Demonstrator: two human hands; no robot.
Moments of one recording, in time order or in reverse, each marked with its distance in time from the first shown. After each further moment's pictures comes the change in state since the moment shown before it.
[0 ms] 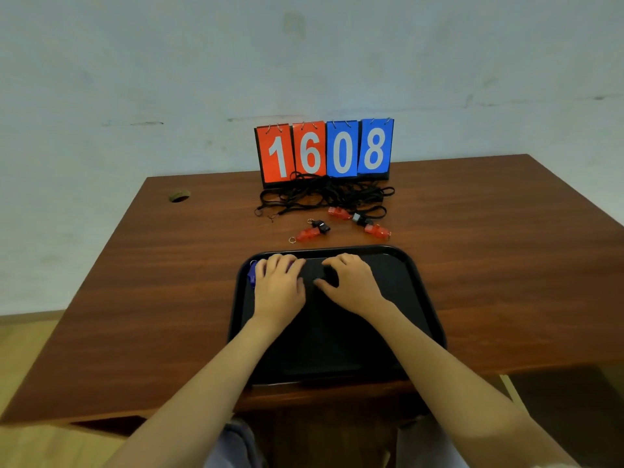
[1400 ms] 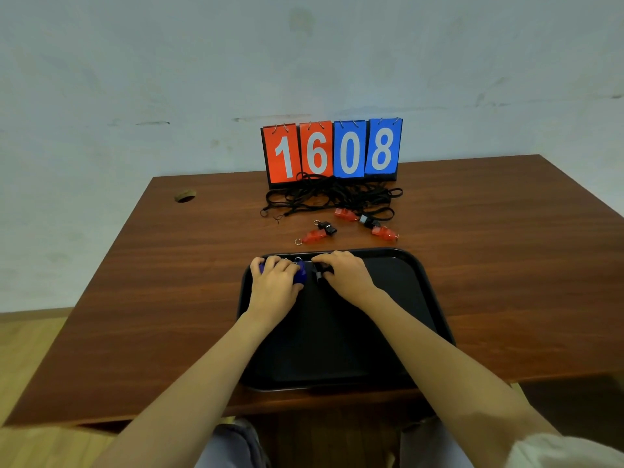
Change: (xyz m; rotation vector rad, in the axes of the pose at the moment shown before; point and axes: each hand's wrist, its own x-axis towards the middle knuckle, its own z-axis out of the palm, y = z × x) left_hand 0.011 -0.021 -0.007 0.028 -0.212 -0.002; right_hand 0.034 -0.005 0.009 -0.004 -0.082 -0.051
